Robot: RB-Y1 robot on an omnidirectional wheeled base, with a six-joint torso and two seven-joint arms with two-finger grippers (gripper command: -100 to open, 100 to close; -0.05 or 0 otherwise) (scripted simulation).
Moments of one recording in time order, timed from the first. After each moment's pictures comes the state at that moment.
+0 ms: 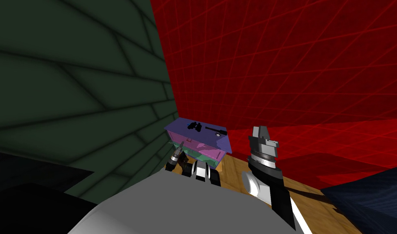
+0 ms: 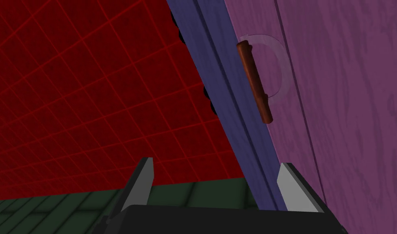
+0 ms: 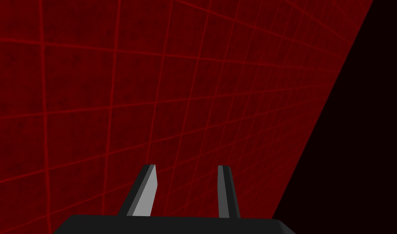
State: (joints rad) left arm 0.21 0.14 0.00 -0.95 -0.20 -1.16 -0.16; right arm 0.50 -0.02 -0.05 -2.28 0.01 -0.58 0.16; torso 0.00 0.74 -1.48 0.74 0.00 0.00
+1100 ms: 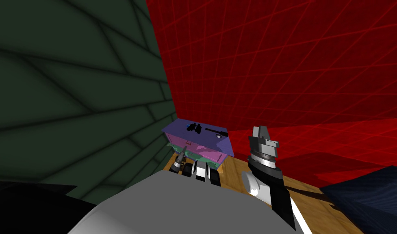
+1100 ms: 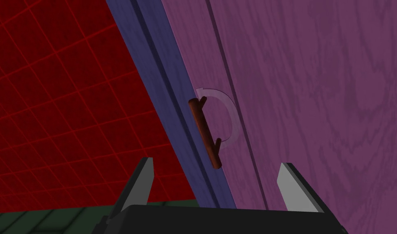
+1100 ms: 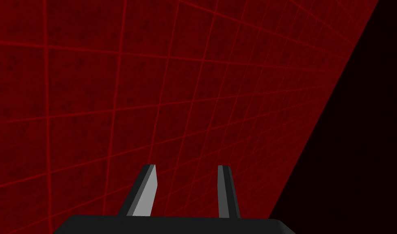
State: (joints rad) left arm 0.18 0.07 -0.01 -0.73 -0.23 -1.24 -0.18; right arm 0.50 -0.02 -0.05 -2.28 0.01 -0.58 0.16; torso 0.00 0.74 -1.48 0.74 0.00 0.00
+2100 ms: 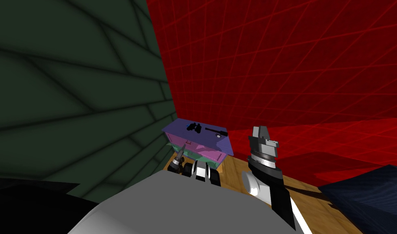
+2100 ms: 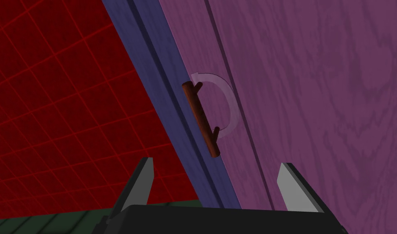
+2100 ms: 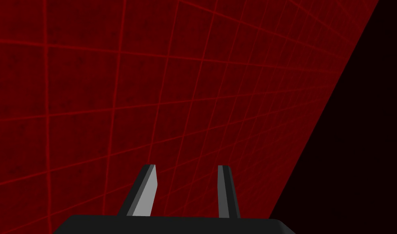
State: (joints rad) left arm 0.15 0.11 -0.01 -0.73 -0.22 -1.22 -0.17; right arm 0.50 -0.02 -0.05 -2.28 0.01 -0.58 0.16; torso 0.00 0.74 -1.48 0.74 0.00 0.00
